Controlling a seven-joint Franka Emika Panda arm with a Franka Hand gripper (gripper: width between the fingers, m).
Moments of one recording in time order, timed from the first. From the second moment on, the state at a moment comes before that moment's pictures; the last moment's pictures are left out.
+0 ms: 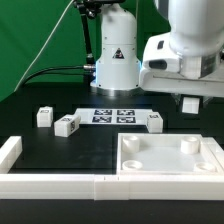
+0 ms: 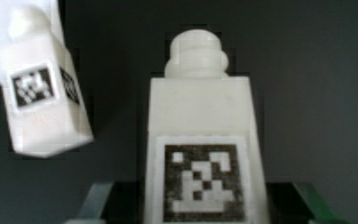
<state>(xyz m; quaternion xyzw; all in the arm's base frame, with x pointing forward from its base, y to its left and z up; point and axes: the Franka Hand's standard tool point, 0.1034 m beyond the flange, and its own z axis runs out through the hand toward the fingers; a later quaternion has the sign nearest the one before) 0.451 0.136 0.072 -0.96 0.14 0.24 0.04</state>
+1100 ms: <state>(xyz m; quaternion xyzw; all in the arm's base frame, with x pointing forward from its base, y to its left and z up) 0.485 0.127 0.108 -0.99 0.08 -0.09 0.05</state>
